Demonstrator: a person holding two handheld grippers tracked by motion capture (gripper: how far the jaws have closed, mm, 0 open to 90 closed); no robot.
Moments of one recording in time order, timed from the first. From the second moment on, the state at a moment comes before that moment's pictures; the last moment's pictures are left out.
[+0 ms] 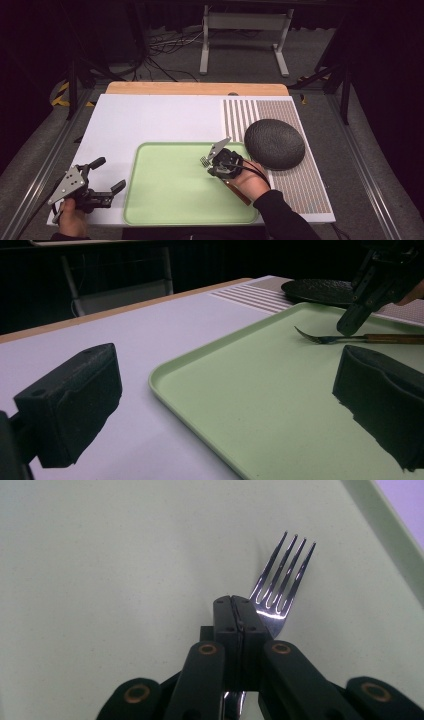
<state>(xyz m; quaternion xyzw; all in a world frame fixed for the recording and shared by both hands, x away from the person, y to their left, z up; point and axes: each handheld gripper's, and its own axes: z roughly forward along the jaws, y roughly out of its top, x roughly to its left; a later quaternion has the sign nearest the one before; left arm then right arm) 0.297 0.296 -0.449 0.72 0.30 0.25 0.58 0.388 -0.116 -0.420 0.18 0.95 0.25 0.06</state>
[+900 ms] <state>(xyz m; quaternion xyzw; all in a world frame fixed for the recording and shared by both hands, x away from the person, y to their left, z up) 0.297 0.295 -0.449 0.72 0.29 0.24 0.58 0.398 -0.120 -0.432 0.19 0.95 0.25 0.06</state>
